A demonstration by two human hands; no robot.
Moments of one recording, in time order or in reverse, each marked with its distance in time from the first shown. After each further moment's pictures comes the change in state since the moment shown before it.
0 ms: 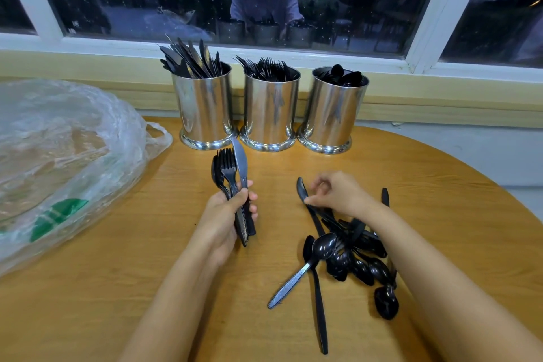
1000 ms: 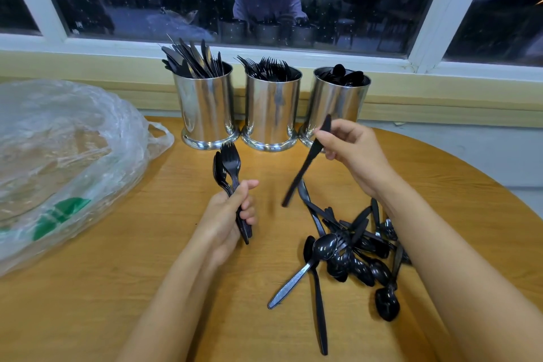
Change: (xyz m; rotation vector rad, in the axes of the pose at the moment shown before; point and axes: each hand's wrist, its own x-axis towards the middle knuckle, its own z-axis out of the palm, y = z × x) left_hand -0.004 0.001 0.001 -0.009 -0.068 0.002; right_hand -0.008 -0.030 -0.044 0.745 0.213 -0.405
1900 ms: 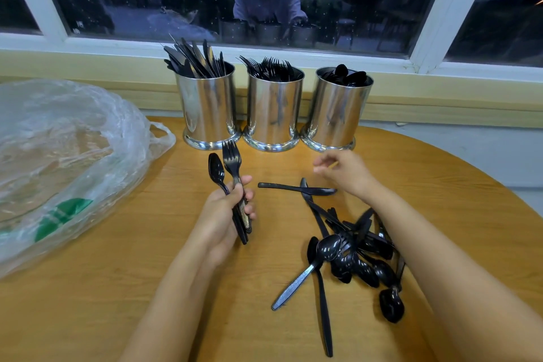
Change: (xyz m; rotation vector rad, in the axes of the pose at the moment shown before) left_hand 0.001 0.008 -0.005 -0.085 0.002 0.004; right_hand 0.015 0.052 0.002 -0.669 -0.049 0.224
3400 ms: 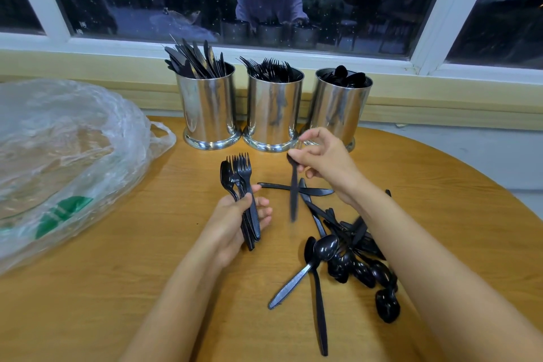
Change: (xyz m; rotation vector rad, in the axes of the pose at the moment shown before) left_hand -0.001 -0.011 0.010 0.062 0.022 -0.103; right_hand -0.021 -0.053 0.002 0.678 -0.056 -0.046
